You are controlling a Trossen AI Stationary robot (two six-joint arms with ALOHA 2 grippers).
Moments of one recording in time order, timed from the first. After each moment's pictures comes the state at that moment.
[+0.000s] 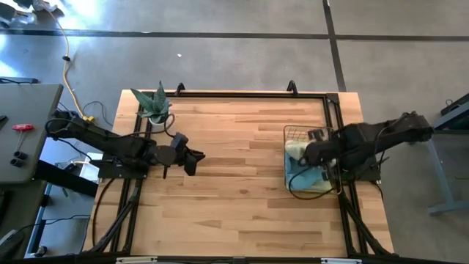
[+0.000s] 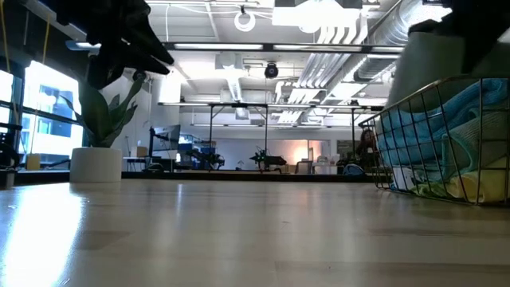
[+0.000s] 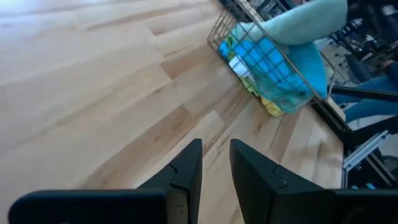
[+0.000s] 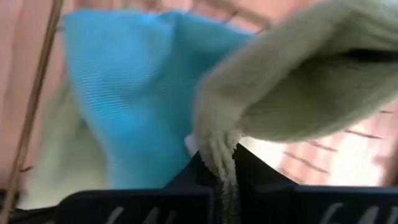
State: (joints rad) left arm -0.16 0.97 0.60 -0.23 -0.49 -0.98; right arm 0.23 1.04 1.07 -1.35 0.16 -0.07
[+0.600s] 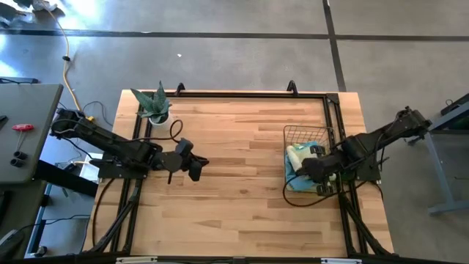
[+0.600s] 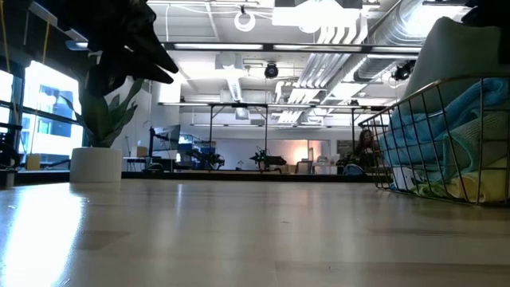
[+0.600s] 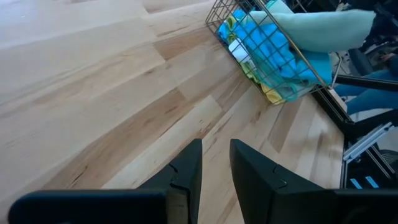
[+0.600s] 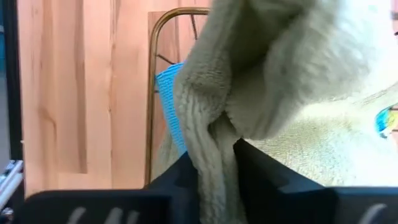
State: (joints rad) left arm -0.20 1.08 0.60 -0.16 -0.48 -1.04; right arm 0.44 1.04 0.96 -1.14 0.03 0.42
